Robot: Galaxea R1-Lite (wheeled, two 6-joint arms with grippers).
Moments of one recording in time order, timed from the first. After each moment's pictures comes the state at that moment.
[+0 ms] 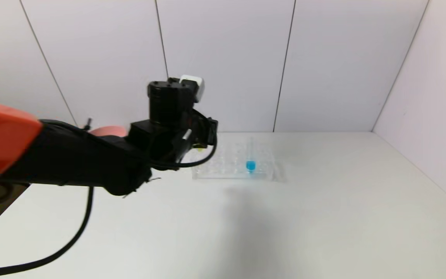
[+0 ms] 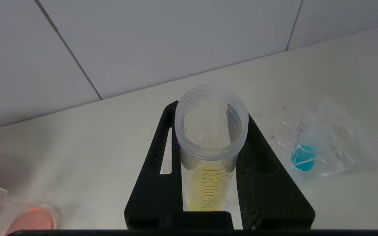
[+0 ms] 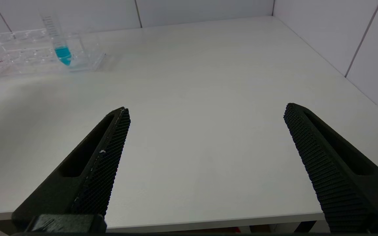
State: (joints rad) left arm -0.59 1.87 -1.18 -0.55 0.31 0.01; right arm 0.00 0.00 0.00 0.00 -0.04 0.09
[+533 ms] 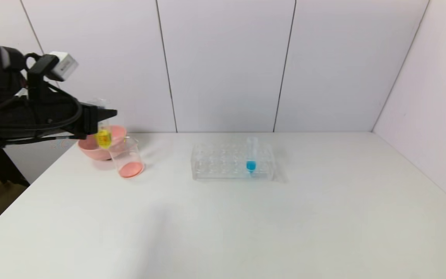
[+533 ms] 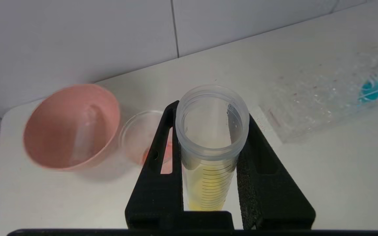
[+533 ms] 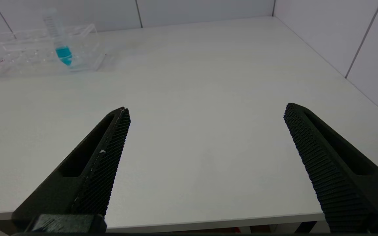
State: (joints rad) left arm 0.03 1.55 -1.08 -0.20 -0.36 0.16; right arm 0.00 0.00 0.00 0.00 -0.04 0.09
